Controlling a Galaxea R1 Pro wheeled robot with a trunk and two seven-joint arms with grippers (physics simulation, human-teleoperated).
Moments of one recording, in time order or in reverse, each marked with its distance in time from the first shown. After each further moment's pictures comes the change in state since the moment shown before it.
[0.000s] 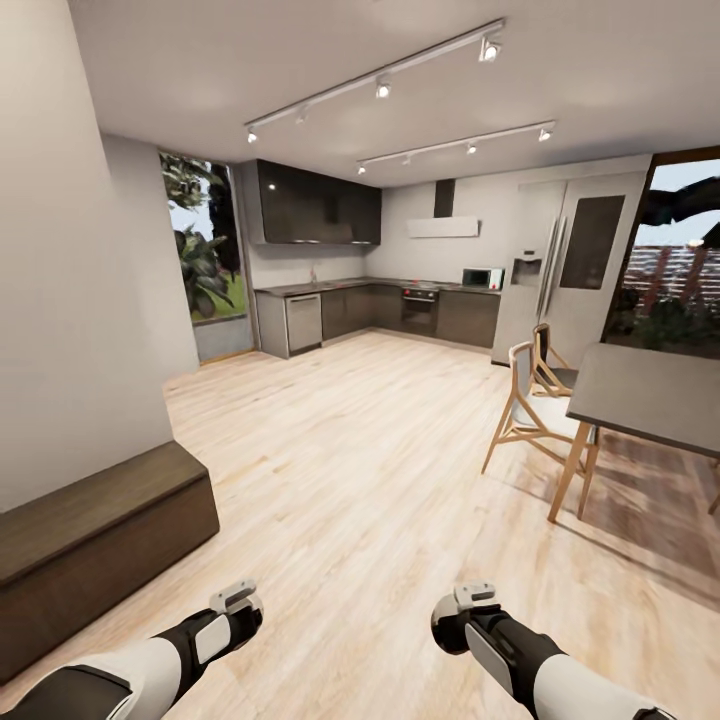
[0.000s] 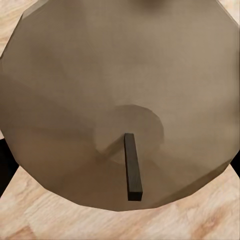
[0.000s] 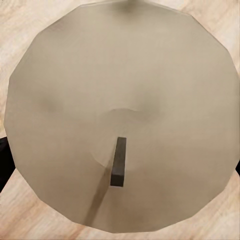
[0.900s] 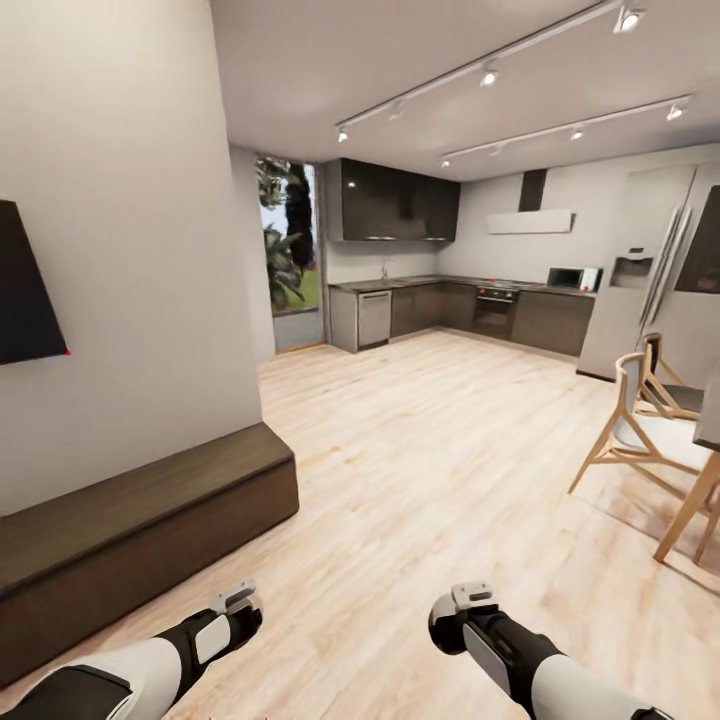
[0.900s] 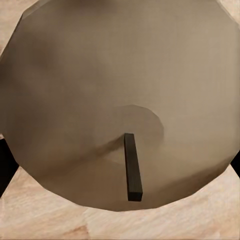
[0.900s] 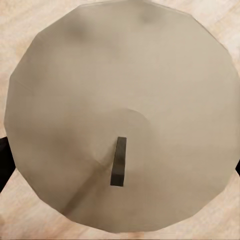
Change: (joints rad) left arm 0.000 0.000 0.001 0.001 0.000 0.000 0.000; right arm 0.000 0.007 0.002 -0.001 -0.002 0.000 0.002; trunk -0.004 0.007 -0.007
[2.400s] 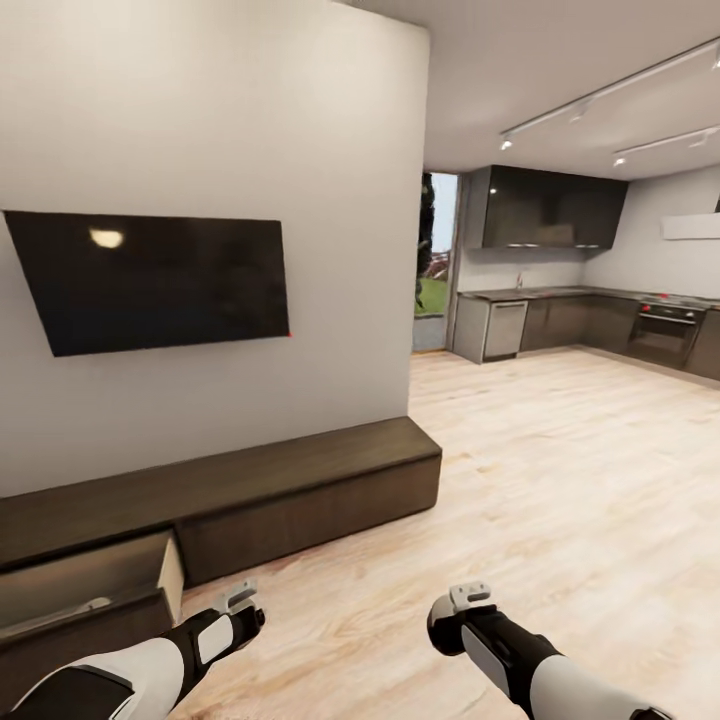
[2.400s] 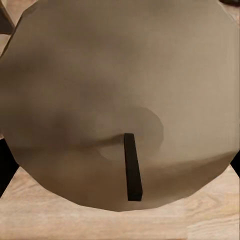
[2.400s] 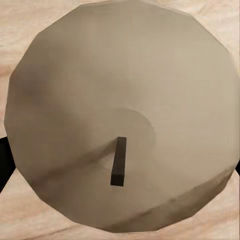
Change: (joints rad) left arm 0.000 -0.007 0.001 -0.001 0.000 0.001 0.000; right arm 0.000 0.003 0.017 0.001 -0.001 0.000 0.000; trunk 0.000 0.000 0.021
